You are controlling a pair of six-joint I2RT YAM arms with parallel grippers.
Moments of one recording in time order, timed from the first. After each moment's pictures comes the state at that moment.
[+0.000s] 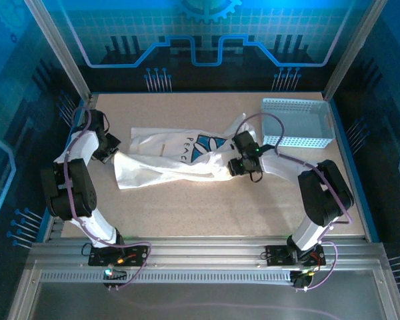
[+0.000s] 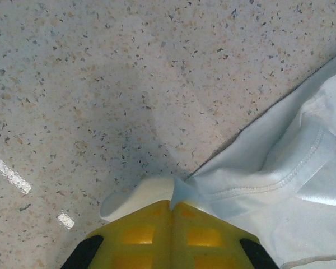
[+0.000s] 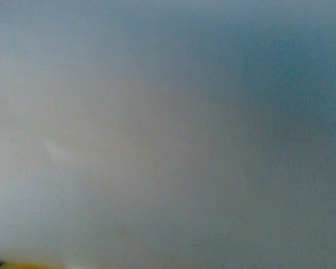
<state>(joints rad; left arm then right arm) 0.25 1.70 1.21 -0.72 0.03 -0.76 0.49 1.68 1.04 -0.47 0.08 0.20</state>
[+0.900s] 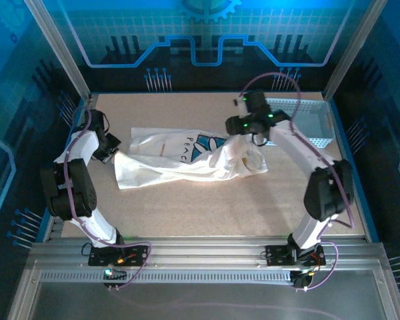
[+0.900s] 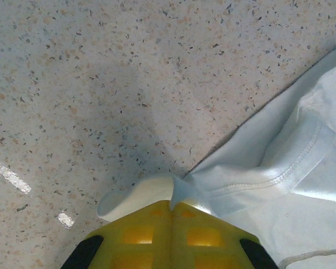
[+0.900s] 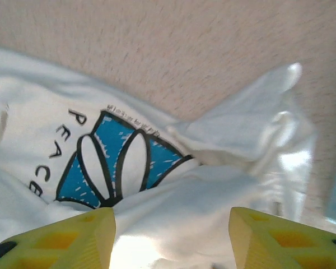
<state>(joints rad) 0.25 1.70 1.21 -0.72 0.04 -0.74 0.34 1.68 1.46 -0.62 -0.08 0.15</state>
